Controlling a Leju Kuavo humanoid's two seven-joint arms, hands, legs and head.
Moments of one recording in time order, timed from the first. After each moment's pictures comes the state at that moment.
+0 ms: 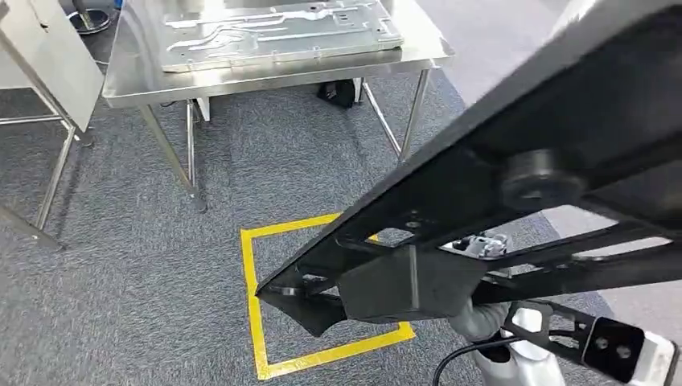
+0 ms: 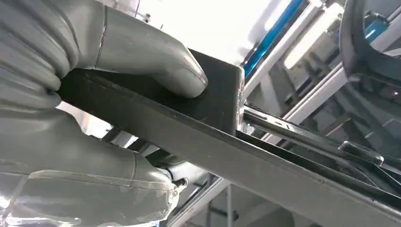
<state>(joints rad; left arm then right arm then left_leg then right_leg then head) -0.09 -0.09 1.28 -0.21 -1.00 -0.14 -0.30 -0.20 -0.08 0.25 -1.95 -0.25 0.59 -0.65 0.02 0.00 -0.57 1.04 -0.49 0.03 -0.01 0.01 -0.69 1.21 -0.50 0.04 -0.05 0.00</state>
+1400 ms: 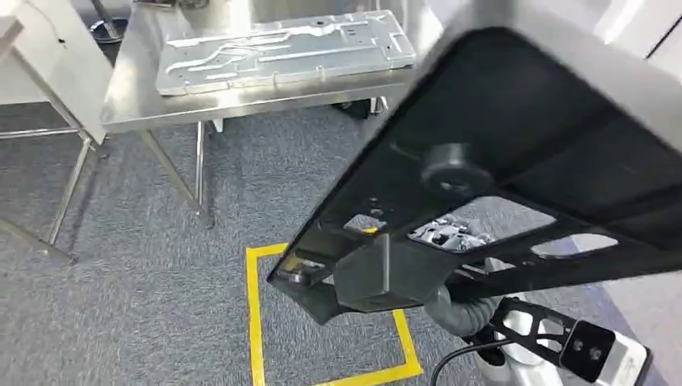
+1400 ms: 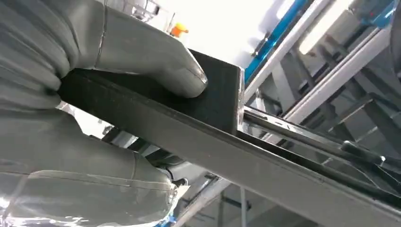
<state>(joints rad) -0.09 -0.09 1.26 -0.21 -0.99 -0.14 -0.31 -0.19 -0.09 0.27 -1.94 -0.17 0.51 -0.63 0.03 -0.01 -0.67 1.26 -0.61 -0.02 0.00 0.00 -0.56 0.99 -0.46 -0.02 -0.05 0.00</state>
